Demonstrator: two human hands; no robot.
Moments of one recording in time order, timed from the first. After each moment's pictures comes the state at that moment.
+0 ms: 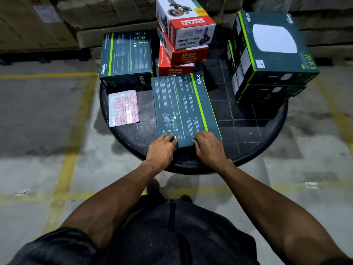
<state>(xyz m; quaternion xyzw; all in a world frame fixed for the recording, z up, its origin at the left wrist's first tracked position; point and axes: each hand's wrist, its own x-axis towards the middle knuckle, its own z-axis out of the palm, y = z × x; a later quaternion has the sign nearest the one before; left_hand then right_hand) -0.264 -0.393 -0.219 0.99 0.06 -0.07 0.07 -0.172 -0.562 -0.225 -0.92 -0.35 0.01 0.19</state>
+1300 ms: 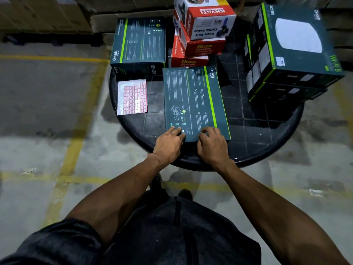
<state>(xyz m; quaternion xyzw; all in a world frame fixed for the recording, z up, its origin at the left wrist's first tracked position) -0.265 -0.401 -0.208 0.99 0.09 -0.08 0.09 -0.182 -0.553 -0.229 -0.91 -0.37 -0.05 0.16</state>
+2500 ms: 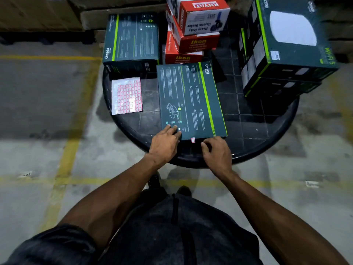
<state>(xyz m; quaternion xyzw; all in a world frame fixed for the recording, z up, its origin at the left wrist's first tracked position) -0.267 -0.399 -0.214 0.99 0.09 -0.09 0.09 -0.201 -0.583 -0.239 -0.94 -0.21 0.05 0.28</state>
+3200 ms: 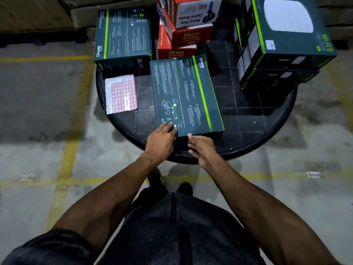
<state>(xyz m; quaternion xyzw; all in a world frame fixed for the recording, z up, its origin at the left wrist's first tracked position) -0.265 -0.398 -0.228 0.99 0.10 -0.11 0.09 -0.207 -0.533 -0.230 -0.65 0.22 0.36 0.63</state>
